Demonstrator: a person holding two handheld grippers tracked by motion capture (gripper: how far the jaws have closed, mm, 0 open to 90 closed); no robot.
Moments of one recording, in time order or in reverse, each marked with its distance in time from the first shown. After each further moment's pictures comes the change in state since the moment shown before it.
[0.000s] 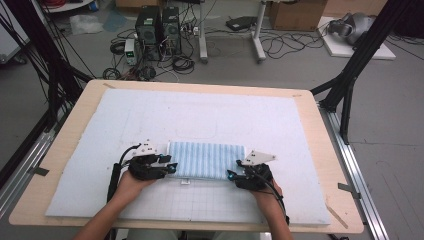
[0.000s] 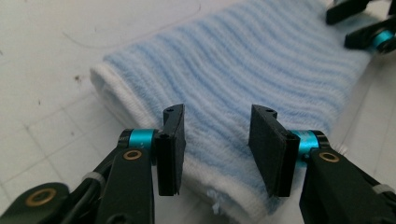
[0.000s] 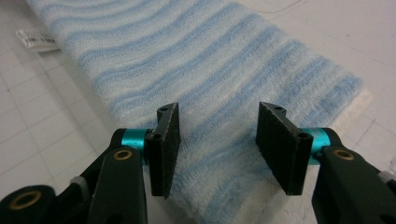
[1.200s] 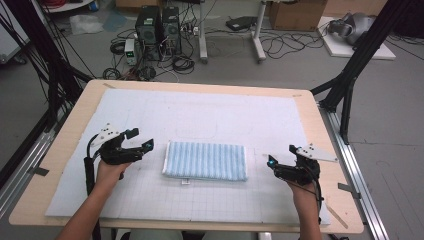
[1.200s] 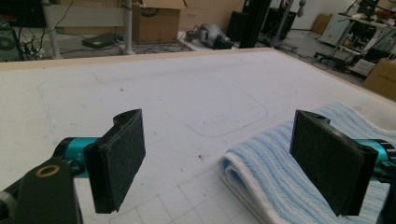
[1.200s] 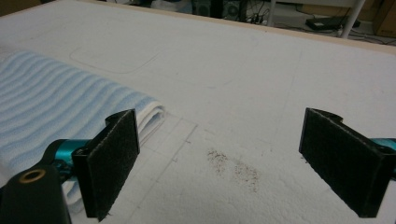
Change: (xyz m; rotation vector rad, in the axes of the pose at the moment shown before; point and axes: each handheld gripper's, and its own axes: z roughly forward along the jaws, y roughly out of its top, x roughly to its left) left arm 0.051 0.009 -0.057 -0.381 0.156 -0.072; right arm -0.070 -0.027 -0.087 -0.237 -0.256 0.250
